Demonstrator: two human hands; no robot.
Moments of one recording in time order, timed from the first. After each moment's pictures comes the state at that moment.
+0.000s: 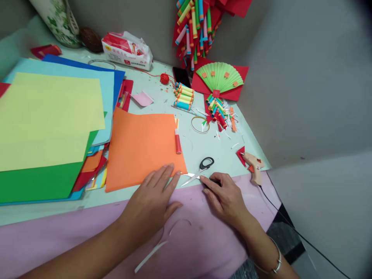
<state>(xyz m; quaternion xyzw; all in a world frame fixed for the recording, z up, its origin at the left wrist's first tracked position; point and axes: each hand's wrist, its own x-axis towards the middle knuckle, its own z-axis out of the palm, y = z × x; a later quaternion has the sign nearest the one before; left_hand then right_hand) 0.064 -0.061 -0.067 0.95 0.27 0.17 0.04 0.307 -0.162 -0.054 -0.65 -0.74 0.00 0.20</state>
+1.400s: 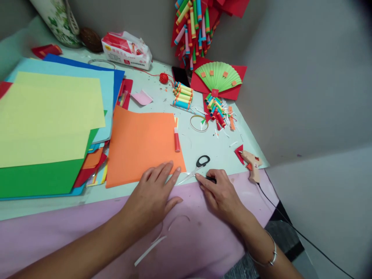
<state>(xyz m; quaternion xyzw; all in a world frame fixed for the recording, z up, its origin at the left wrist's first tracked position) 0.071 -0.059 -0.063 0.95 0.28 0.14 0.03 0.302 -0.157 -0.053 -0.62 -0.76 0.03 0.21</state>
